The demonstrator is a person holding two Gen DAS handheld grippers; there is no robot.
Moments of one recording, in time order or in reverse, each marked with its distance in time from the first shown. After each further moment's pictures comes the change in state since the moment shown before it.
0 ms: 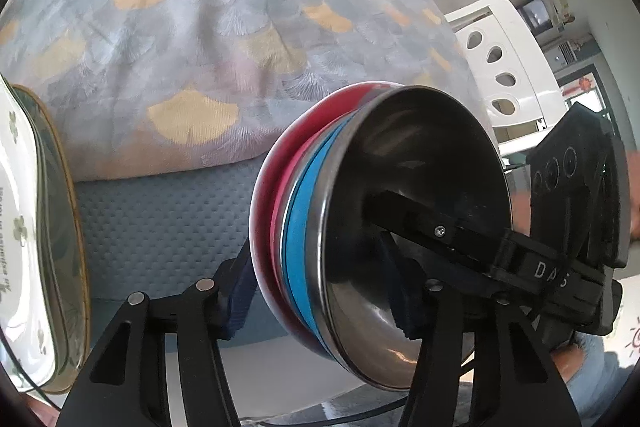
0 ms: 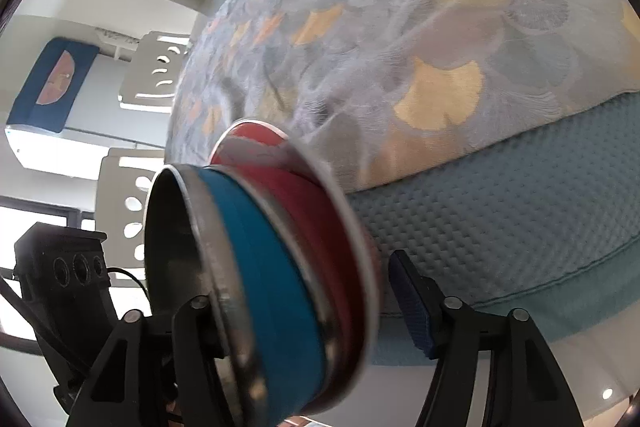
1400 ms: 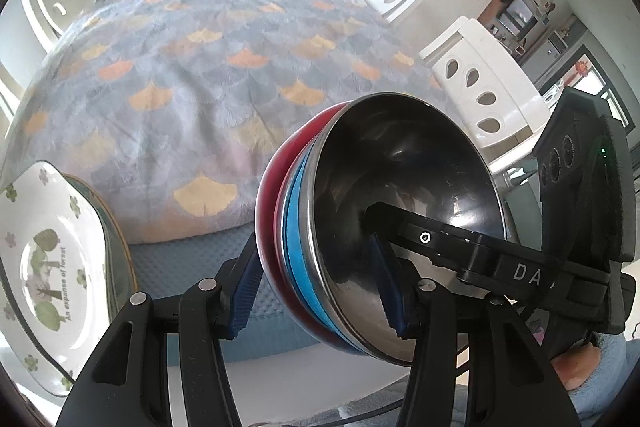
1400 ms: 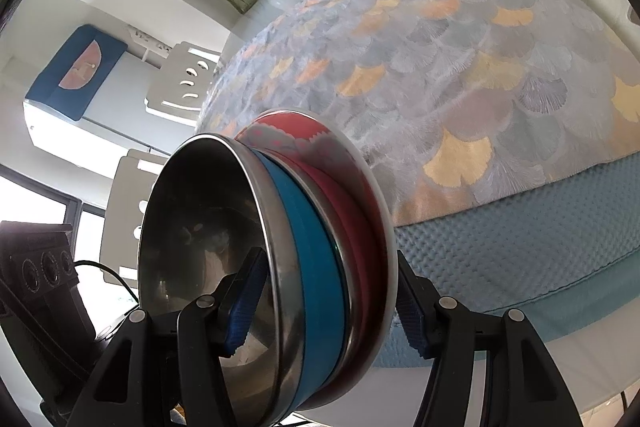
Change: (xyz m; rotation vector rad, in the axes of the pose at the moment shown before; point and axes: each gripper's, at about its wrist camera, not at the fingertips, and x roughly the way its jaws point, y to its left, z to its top) left arm -0.049 -0.037 0.004 0.150 -0.205 0.093; right arm -0.040 0.033 0.002 -0.106 -0.130 -0.006
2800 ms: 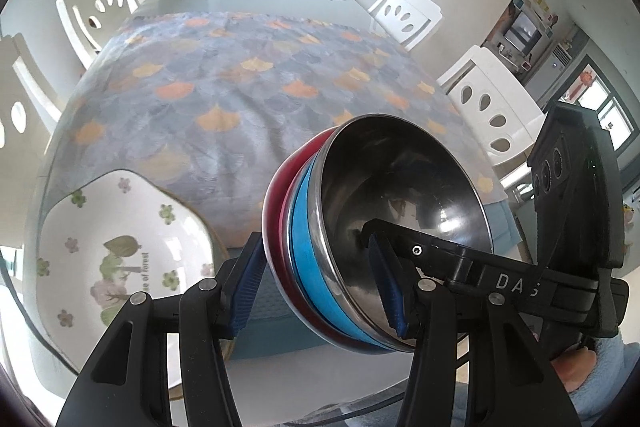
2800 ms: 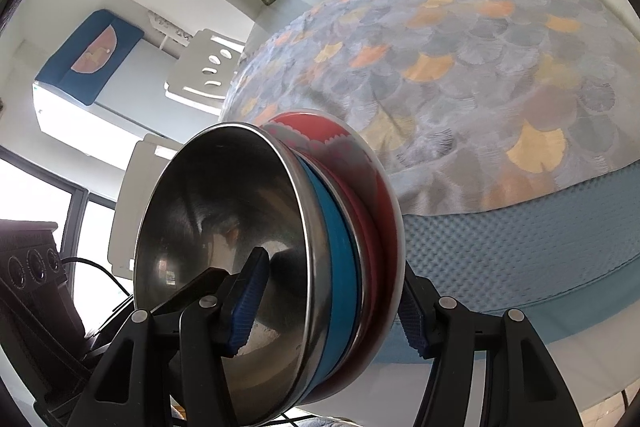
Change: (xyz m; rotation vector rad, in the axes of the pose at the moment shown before) left arm -0.054 0.055 -0.010 -0.005 -0.083 0.045; right arm 0.031 0.064 -0.019 -0.044 0.000 0.023
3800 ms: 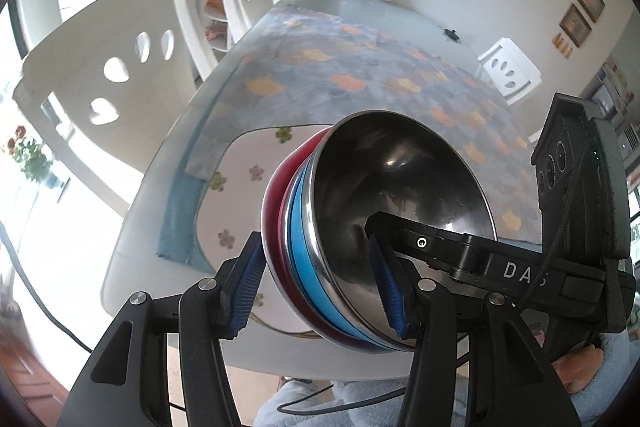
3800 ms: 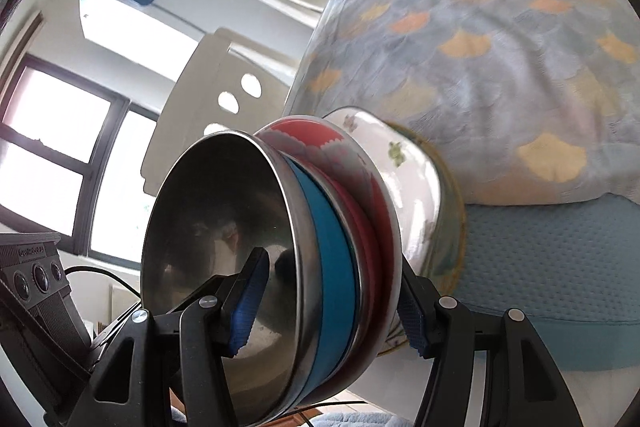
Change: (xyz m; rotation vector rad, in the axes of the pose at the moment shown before) left arm -0.072 0.113 -0.058 -0.285 -0.082 0.242; right arm 0.102 0.122 -0.037 -0.220 0.232 0.157
